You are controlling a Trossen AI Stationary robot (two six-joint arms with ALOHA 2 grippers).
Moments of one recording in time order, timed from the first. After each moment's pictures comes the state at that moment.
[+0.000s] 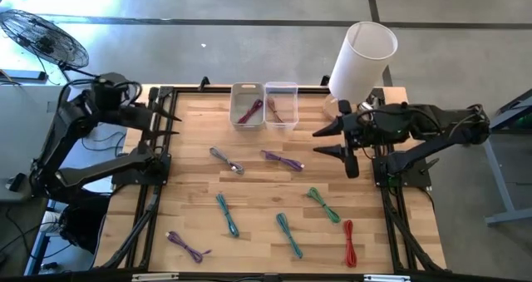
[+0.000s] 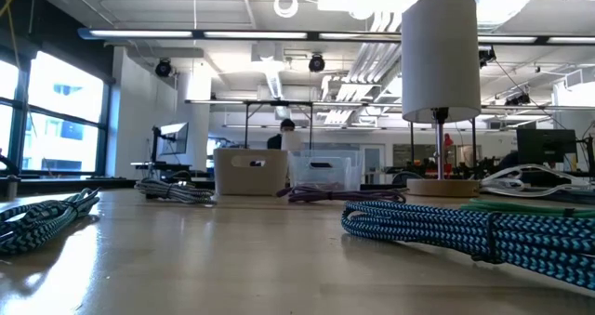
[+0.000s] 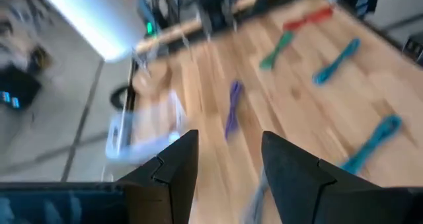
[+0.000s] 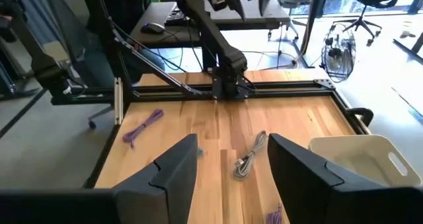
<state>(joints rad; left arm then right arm) 0.73 0.64 1.22 -1.16 0.60 0.78 0.22 1.12 1.43 -0.63 0.19 0.13</state>
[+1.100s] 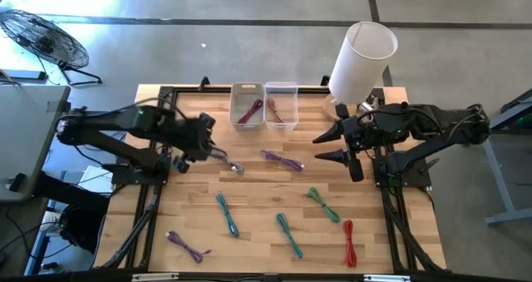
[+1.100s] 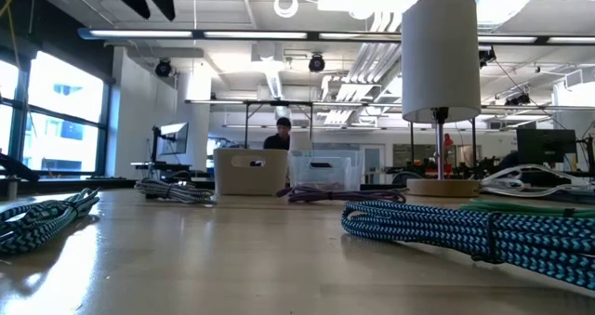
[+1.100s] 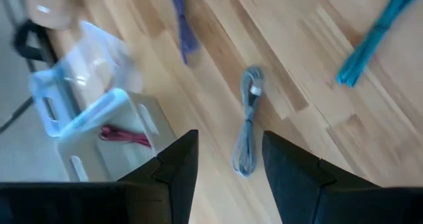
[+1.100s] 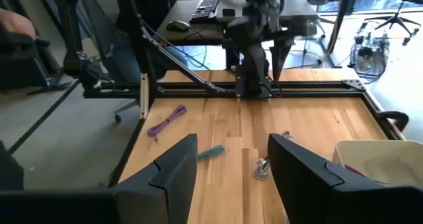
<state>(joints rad) -0.07 1.12 1.28 -1.19 -0.17 0.58 0.22 1.12 1.43 -0.62 0.09 0.13</state>
